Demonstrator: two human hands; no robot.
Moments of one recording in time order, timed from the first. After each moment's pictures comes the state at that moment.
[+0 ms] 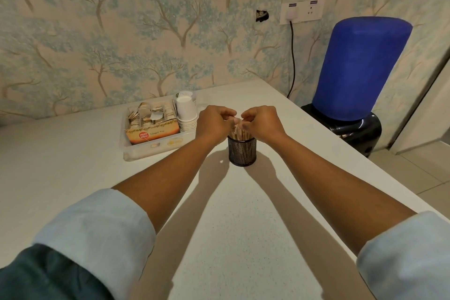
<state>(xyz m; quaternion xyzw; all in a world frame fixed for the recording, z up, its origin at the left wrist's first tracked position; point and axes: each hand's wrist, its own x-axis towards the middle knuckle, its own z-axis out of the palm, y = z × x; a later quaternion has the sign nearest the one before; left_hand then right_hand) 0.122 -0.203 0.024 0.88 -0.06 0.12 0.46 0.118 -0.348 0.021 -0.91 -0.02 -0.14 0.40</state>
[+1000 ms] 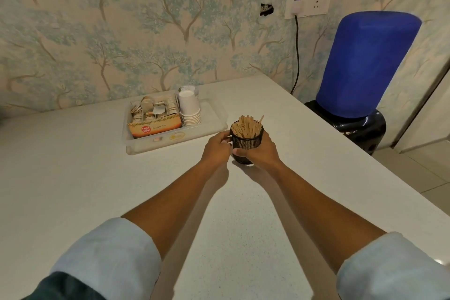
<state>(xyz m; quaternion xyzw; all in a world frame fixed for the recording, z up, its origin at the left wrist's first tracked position) 0.097 -0.202 -0.044 0.82 0.02 -0.04 0.57 0.104 -0.344 -0.071 -0.85 0.03 -0.07 0.53</state>
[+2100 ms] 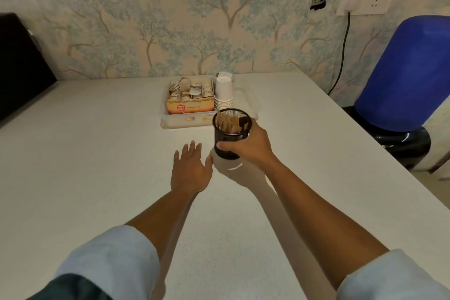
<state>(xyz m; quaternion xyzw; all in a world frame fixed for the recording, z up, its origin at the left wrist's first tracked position) 0.027 -0.084 -0.120 0.99 0.11 0.03 0.10 0.066 -0.255 -0.041 -0.84 -0.10 -0.02 0.53</state>
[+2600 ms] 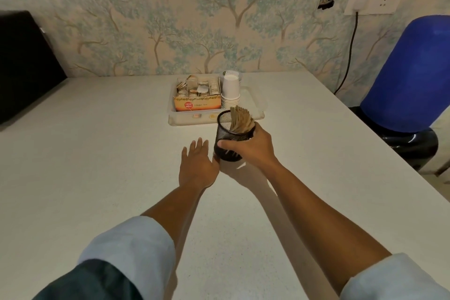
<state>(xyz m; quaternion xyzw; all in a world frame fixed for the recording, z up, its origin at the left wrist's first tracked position) 0.025 -0.083 -0.118 0.99 0.11 0.03 0.10 0.049 -0.242 -0.043 -0.82 -0.03 -0.04 0.57</state>
